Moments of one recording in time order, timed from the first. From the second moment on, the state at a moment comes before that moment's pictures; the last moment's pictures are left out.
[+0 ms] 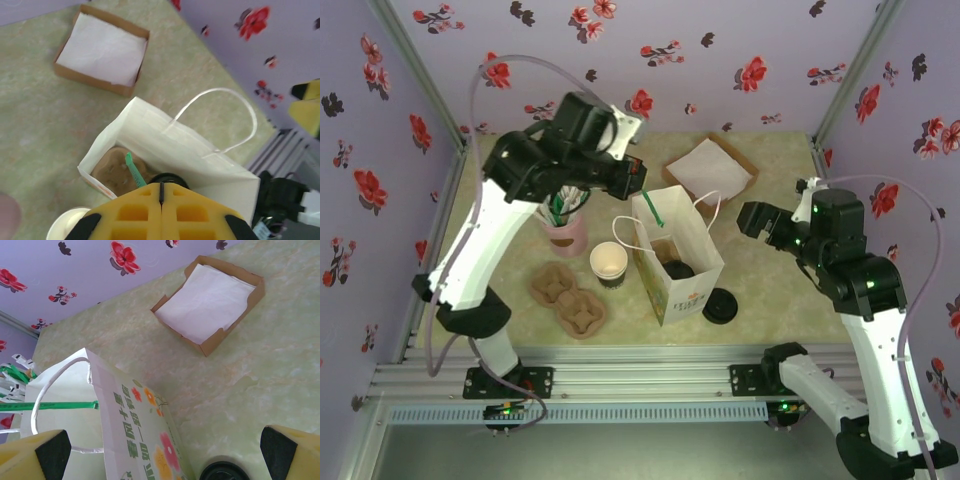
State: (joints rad) left arm -0.84 1.78 2.45 -1.40 0.10 -0.28; right arm 0.25 0.84 1.30 -1.04 -0.10 0.51
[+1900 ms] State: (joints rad) left arm -0.97 1.71 2.31 -1.32 -0.12 -0.25; right arm 0.25 0.81 1.23 -1.11 -0.01 0.51
